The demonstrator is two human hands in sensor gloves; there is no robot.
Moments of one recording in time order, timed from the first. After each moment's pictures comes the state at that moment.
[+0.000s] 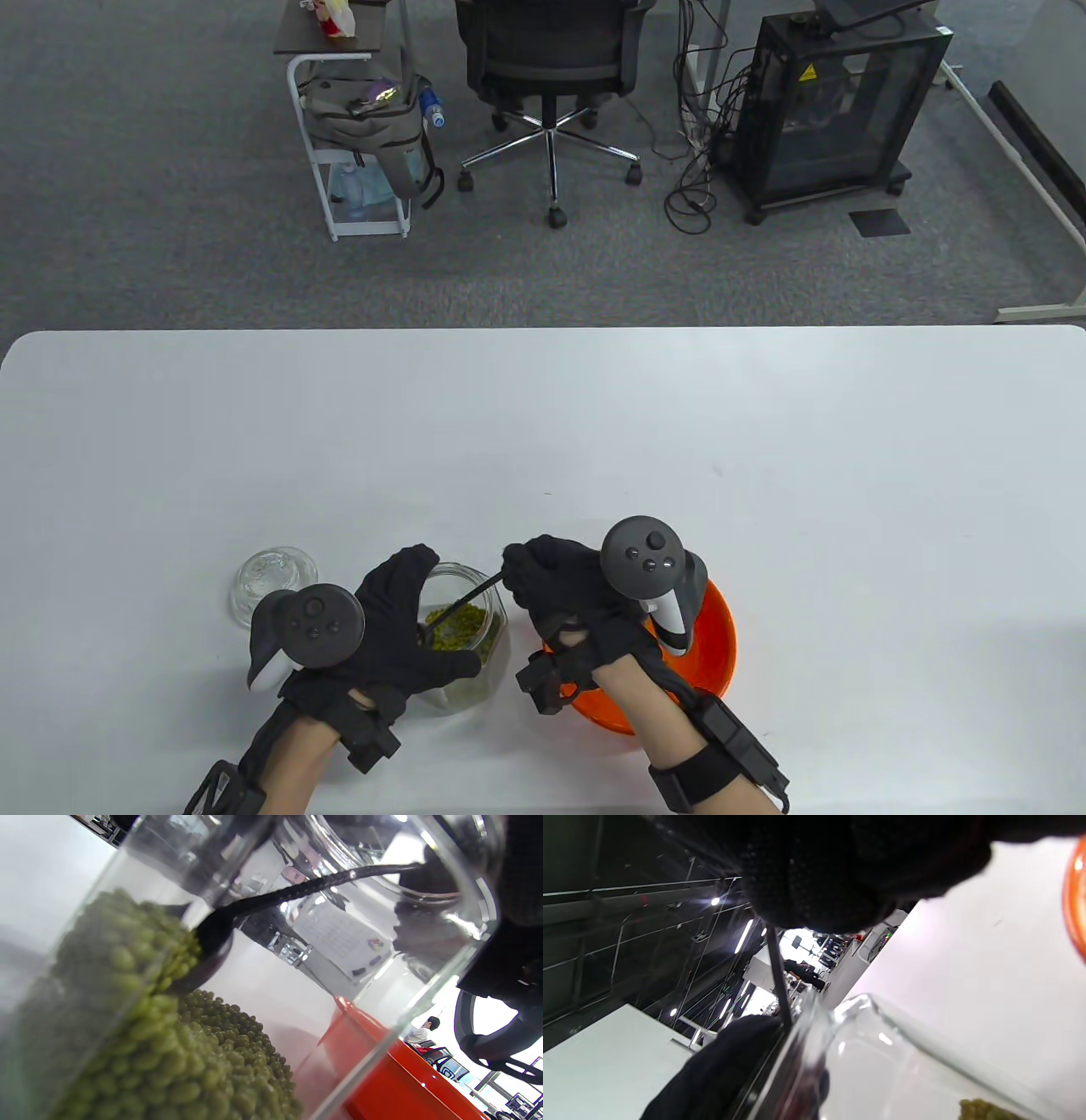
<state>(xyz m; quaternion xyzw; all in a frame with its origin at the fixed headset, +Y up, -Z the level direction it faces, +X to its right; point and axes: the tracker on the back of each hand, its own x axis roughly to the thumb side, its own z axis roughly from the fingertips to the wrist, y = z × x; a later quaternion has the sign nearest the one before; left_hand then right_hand) -0.220 -0.704 -0.273 -0.03 -0.25 0.34 0.90 0.047 -0.669 -0.305 0.07 0.01 0.85 0.53</state>
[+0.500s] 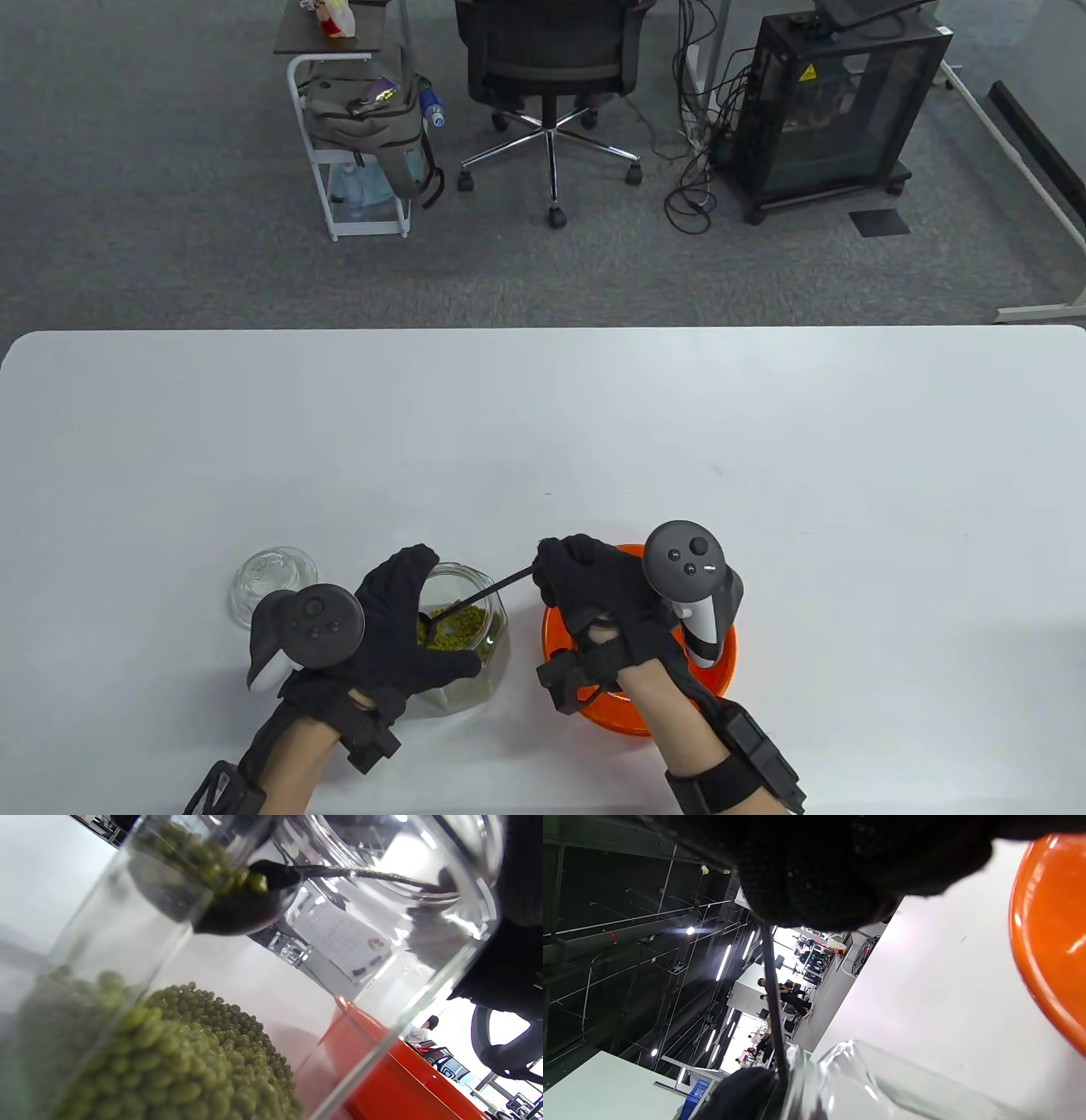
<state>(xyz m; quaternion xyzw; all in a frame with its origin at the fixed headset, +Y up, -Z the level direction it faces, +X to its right) -0.220 -0.704 -0.273 -0.03 -0.25 0.34 0.90 0.074 -0.672 -0.299 0.01 0.01 0.82 0.57</state>
